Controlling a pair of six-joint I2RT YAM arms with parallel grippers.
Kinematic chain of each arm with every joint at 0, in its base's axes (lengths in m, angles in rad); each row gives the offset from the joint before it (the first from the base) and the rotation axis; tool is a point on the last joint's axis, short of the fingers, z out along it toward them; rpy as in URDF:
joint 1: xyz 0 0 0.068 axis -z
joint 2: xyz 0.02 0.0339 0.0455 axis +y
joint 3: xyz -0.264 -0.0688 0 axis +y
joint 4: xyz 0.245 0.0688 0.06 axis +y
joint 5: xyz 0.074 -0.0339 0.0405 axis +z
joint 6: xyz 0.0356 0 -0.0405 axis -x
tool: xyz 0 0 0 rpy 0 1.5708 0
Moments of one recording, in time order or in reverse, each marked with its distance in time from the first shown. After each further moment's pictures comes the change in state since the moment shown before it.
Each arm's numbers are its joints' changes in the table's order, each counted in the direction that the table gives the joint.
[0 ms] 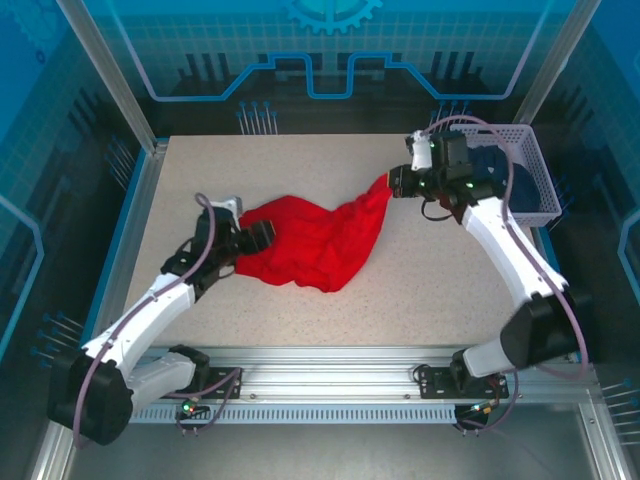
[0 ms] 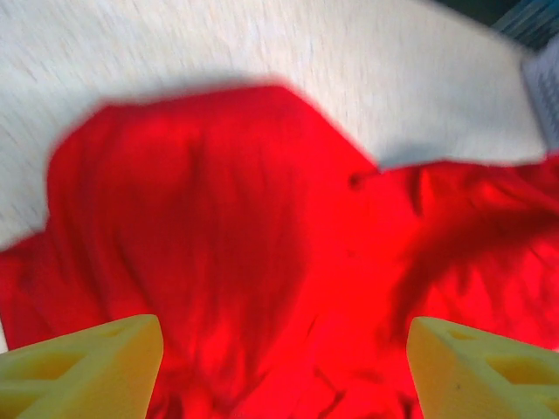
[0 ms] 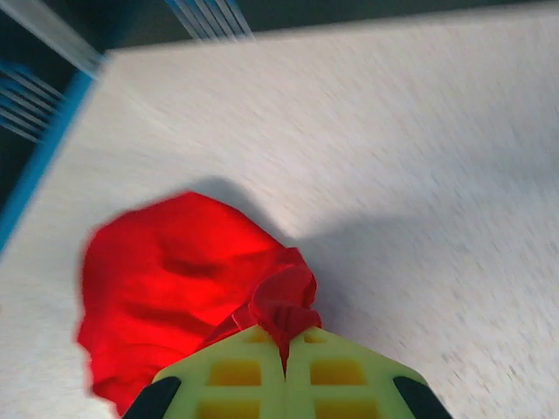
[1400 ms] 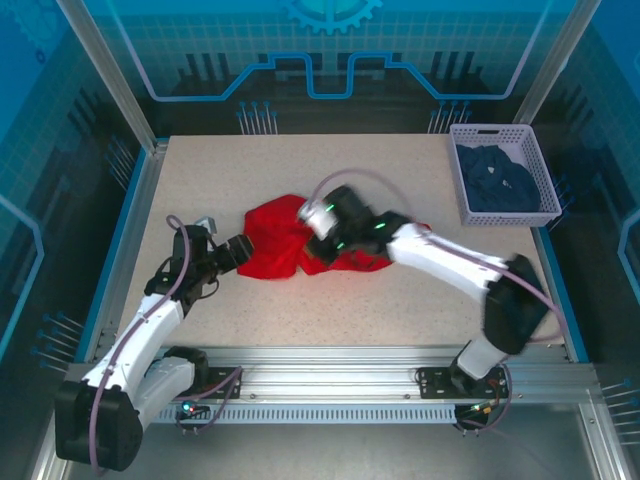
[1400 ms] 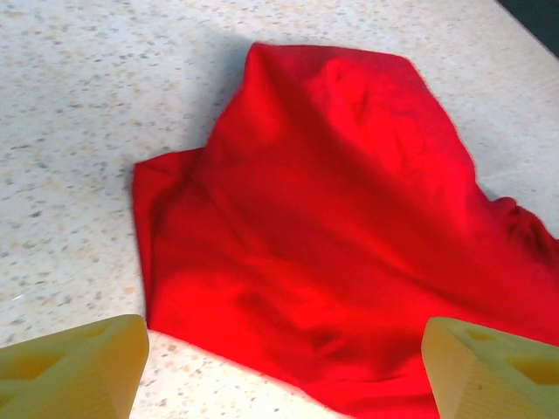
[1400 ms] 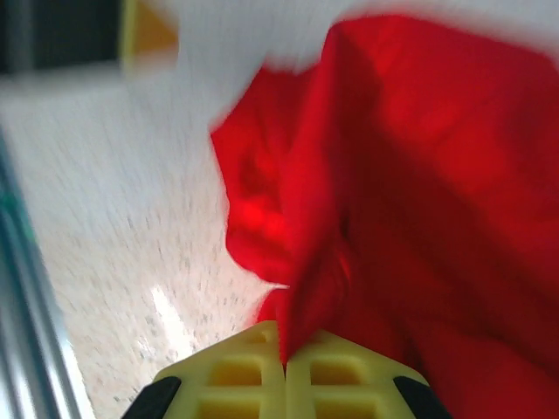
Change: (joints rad) left arm -0.244 -0.146 0.133 0.056 -0.113 0.067; right arm -0.495 0.028 0.085 -0.112 0.023 0.283
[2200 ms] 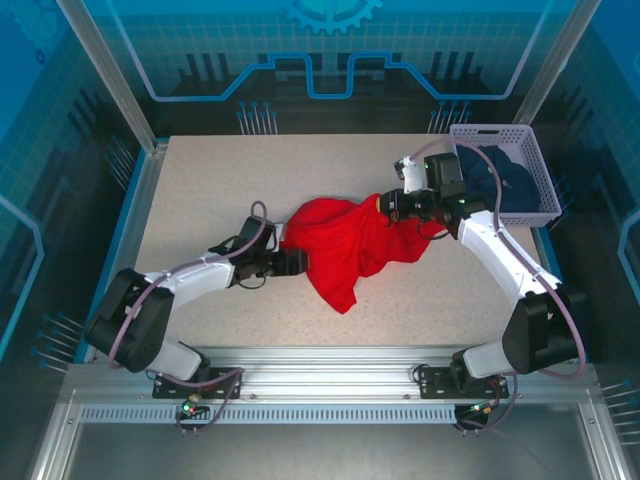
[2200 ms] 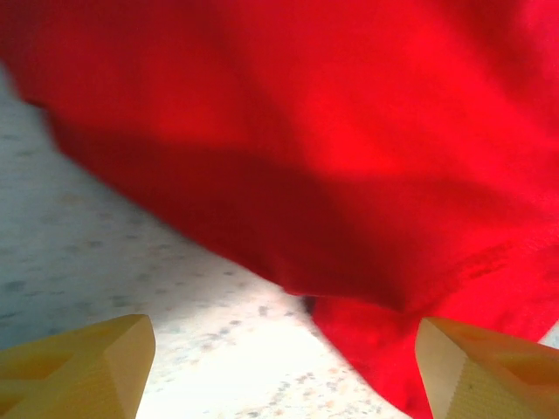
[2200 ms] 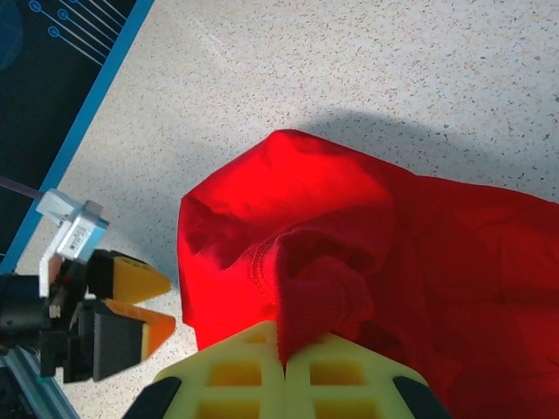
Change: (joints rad) left arm 0.349 0.563 -0.166 -0.176 -0.135 -0.090; right arm 0.470 -0.109 0.090 0.029 0.193 -0.234
